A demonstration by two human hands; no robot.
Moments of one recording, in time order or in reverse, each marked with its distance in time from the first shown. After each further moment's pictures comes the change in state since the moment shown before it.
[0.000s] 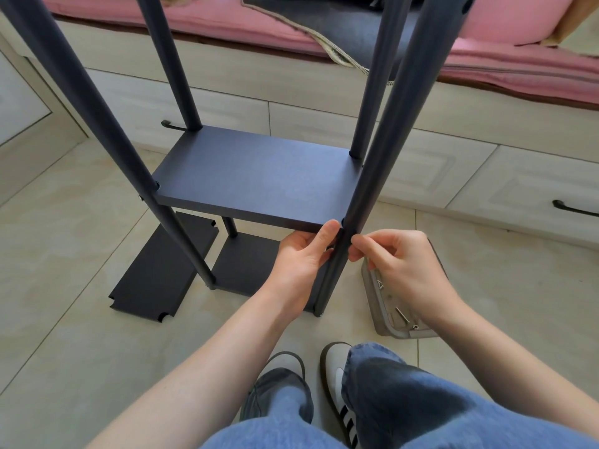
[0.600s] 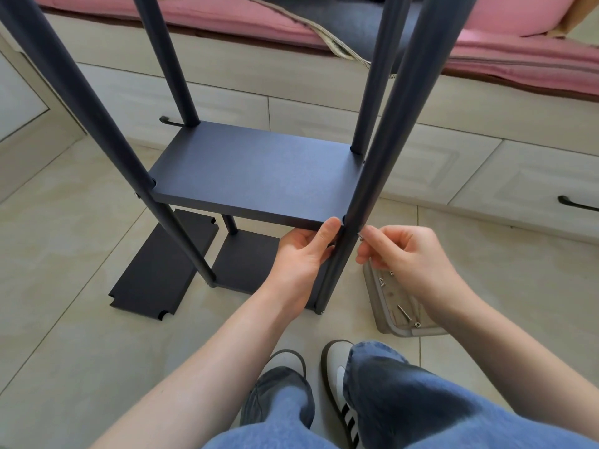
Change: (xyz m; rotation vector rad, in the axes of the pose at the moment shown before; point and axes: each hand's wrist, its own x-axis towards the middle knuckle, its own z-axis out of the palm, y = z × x) left_hand 0.000 0.000 0.000 0.015 -0.009 0.016; right_hand 0.004 0.004 -0.005 0.104 -0.051 0.133
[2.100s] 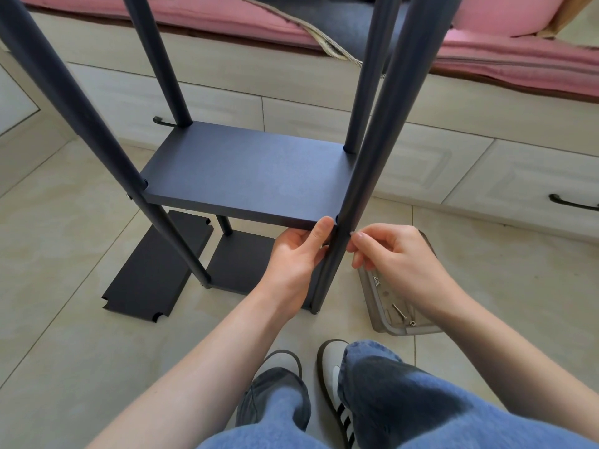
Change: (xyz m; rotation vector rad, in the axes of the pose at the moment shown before) left_hand -0.002 0.004 0.004 -0.085 -0.025 0.034; right_hand 0.001 0.000 0.001 -0.147 -0.024 -0.072
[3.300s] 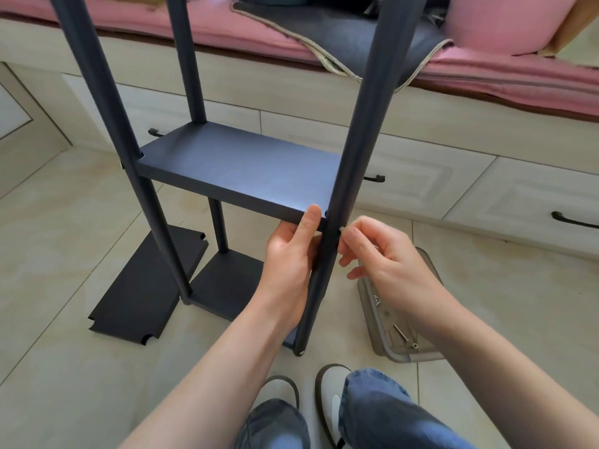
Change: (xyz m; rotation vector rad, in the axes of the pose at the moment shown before) left_hand 0.012 0.030 0.012 -0.123 0.051 0.040; right_hand 0.024 -0.014 0.006 0.203 -0.080 -0.116
